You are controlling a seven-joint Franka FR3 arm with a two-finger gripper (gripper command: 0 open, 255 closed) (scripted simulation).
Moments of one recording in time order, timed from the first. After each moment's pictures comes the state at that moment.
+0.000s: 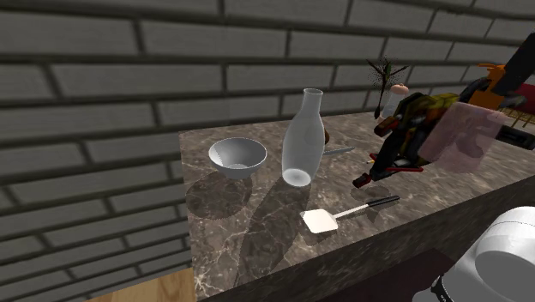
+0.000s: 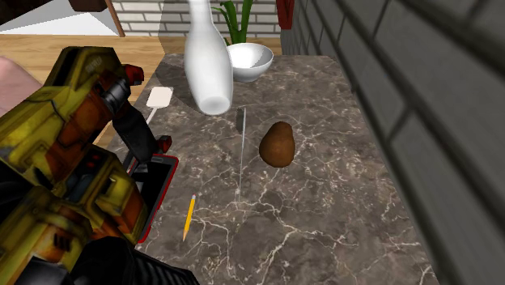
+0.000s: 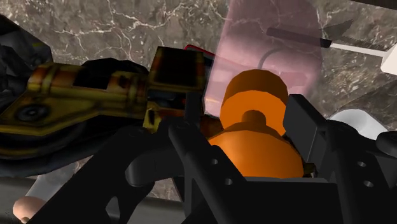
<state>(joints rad) -0.10 -1.02 -0.01 -1.99 -0.08 1.13 0.00</state>
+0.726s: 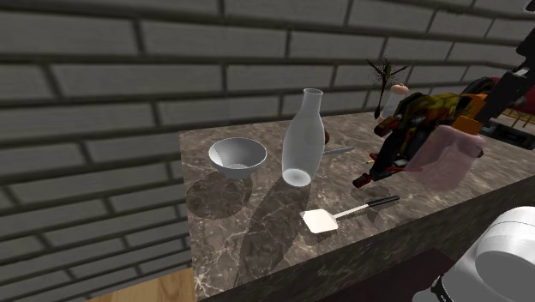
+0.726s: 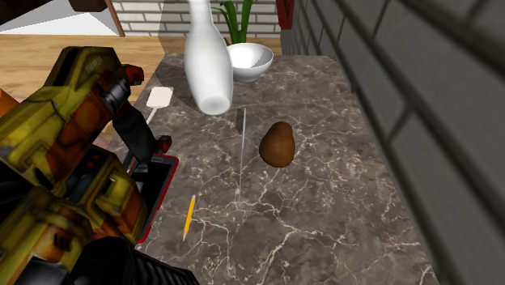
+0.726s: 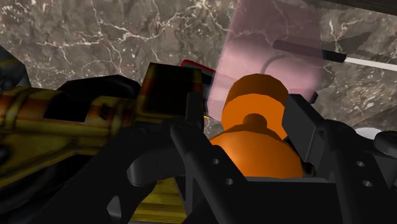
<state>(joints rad) -0.10 -1.15 -0.01 -2.21 -0.08 1.23 0.01</state>
